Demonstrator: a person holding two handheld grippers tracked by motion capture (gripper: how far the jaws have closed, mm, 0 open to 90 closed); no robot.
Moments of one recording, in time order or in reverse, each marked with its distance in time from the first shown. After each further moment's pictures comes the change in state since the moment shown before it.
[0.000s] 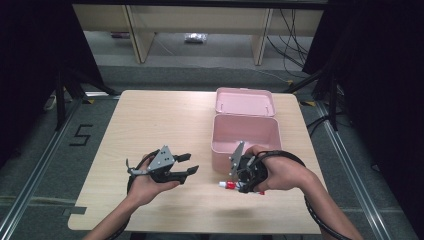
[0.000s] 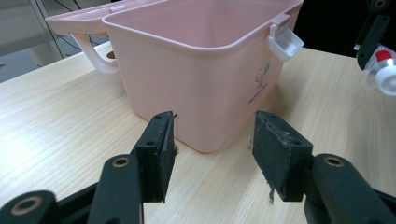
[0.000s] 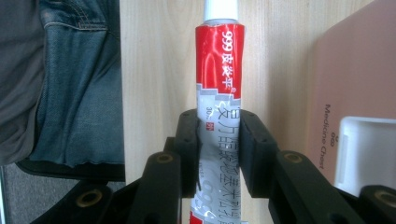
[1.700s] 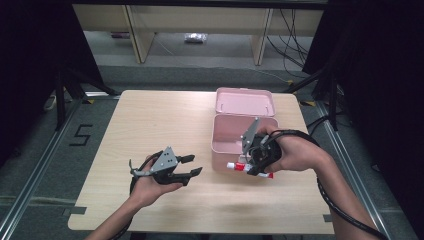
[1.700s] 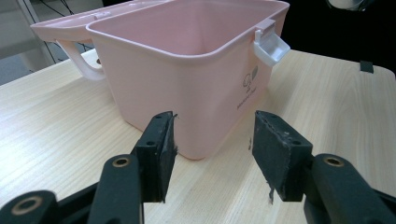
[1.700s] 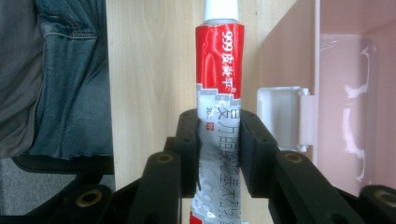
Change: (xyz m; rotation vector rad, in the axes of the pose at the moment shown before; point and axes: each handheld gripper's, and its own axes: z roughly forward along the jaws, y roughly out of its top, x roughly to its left) left arm -0.008 0.003 0.004 -0.010 -0.023 0.014; right arm -0.022 -0.012 -0.048 -0.044 -0.016 0.071
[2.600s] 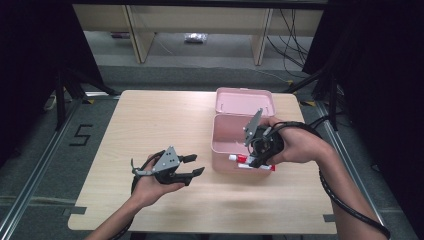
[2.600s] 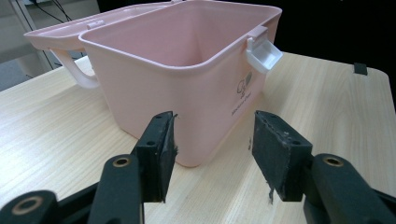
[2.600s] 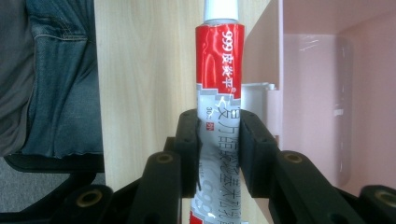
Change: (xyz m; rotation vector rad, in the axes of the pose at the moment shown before) left arm -0.004 0.006 0.002 -0.003 -0.014 0.015; right arm -0.014 0.001 -0.013 -0.004 -0.019 -0.011
